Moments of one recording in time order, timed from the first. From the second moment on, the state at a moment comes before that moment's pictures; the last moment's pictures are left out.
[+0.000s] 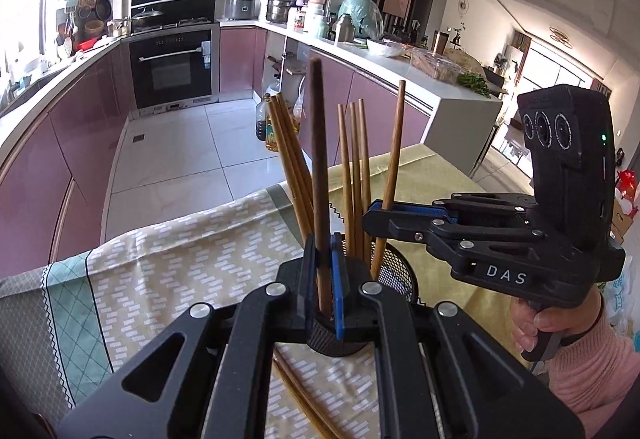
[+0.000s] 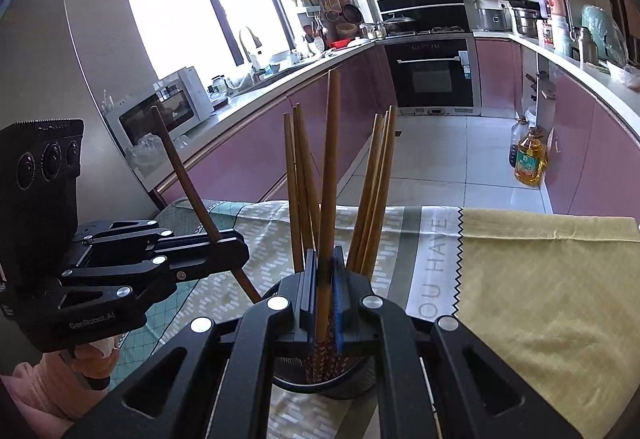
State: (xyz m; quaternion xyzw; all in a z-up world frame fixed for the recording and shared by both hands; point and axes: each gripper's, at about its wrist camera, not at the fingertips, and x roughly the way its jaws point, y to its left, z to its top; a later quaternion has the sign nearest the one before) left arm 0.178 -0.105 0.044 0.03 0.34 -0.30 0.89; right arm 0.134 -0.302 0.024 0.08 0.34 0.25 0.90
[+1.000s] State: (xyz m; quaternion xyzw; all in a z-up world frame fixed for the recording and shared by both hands) left arm 0.121 -0.051 0.017 0.01 0.31 -0.24 0.92; right arm 0.070 -0.284 0.023 0.05 0.32 0.31 0.89
